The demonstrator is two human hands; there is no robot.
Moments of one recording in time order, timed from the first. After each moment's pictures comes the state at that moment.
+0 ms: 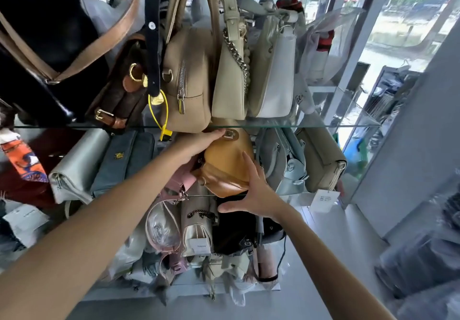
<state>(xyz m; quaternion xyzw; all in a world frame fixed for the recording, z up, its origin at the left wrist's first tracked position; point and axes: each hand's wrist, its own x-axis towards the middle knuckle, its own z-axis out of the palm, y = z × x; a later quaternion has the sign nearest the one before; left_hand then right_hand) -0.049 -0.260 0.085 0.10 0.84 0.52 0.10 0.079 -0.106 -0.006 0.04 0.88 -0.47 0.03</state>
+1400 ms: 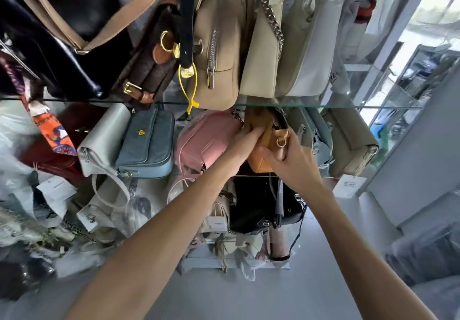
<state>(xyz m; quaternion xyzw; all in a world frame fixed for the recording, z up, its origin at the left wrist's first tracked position) -0.015 -0.221 0.027 0.08 0.74 0.62 0.24 0.077 -0.098 0.012 0.14 0.92 -0.31 -0.18</state>
